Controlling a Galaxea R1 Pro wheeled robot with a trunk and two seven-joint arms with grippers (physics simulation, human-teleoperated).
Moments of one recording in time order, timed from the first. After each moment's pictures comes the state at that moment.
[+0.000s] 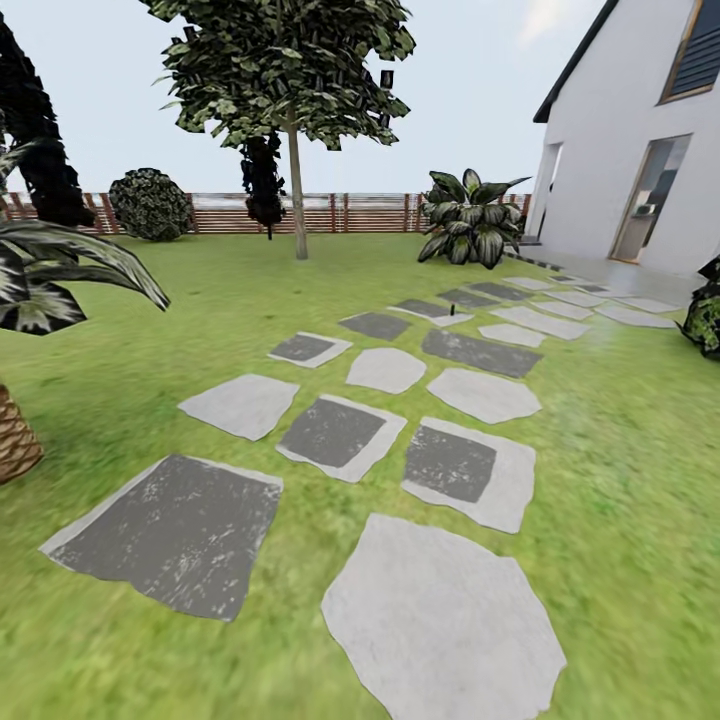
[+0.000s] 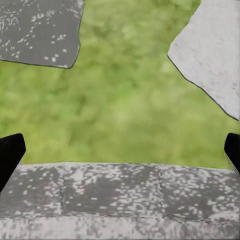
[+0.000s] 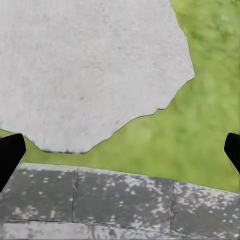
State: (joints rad) left arm -0.17 0.02 0.00 -0.32 0.00 -0.45 0.00; right arm -0.05 -0.05 -0.05 -0.48 0.01 -0.37 -0.11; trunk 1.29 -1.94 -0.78
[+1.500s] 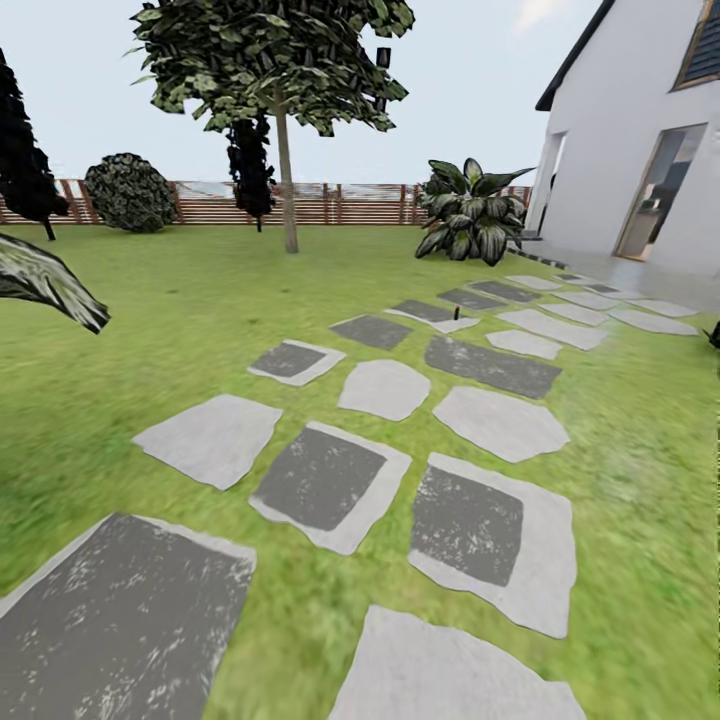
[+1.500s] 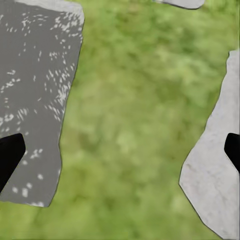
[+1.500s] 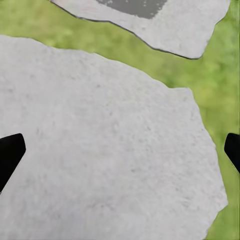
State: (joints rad) left arm -0.17 0.02 0.00 -0.32 0.00 -0.45 0.00; right arm -0.05 -0.05 -0.05 -0.48 0.01 -0.37 -0.11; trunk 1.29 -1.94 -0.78
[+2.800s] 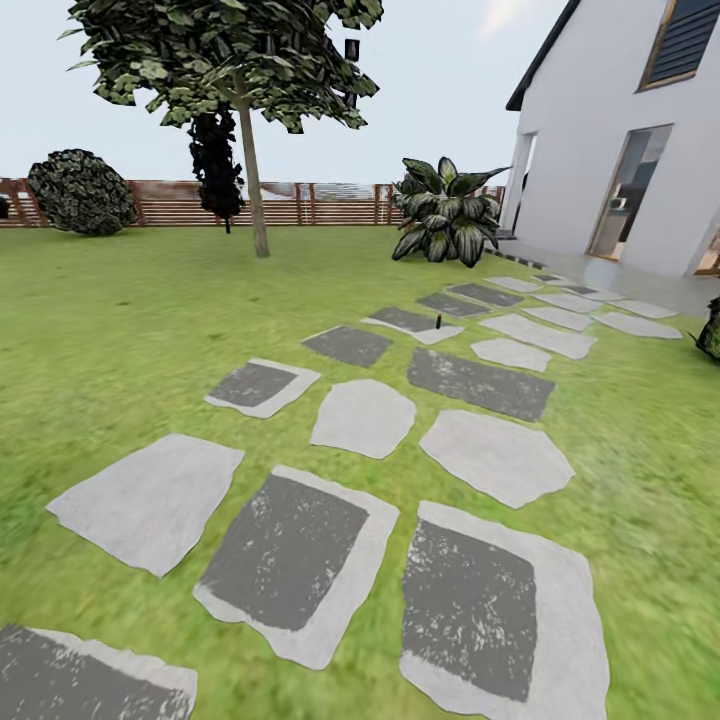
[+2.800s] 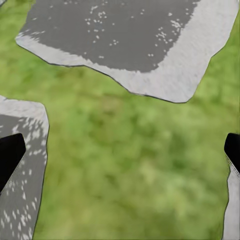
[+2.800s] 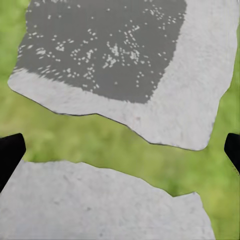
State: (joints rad) left arm -0.17 0.02 0.00 -0.32 0.00 -0.45 0.00; right arm -0.05 -0.05 -0.05 -0.48 0.02 -0.37 -0.11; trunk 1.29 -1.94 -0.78
